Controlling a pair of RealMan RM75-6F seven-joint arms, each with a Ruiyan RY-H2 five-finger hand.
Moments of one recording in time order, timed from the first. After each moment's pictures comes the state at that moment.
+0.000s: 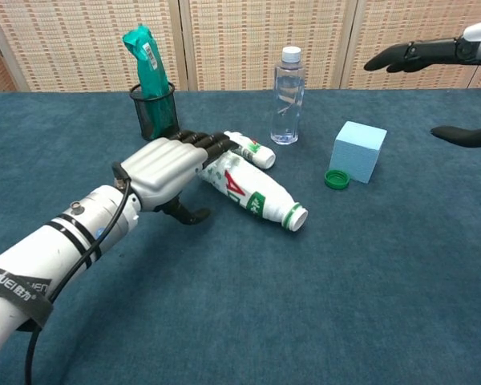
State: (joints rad) left arm -0.74 -1.97 -0.19 -1.07 1.34 1.10 0.46; right arm 0.63 -0.98 -0.01 -1.74 -1.67 1.07 0.25
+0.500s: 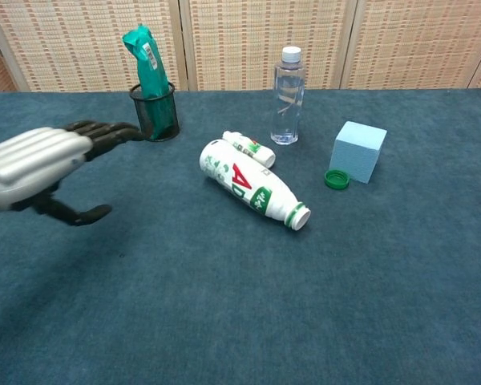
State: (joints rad) left arm -0.52 -1.51 0.02 -1.48 1.45 1.26 0.33; right arm 0.30 -0.93 -0.10 -1.79 -1.59 1.33 -0.11
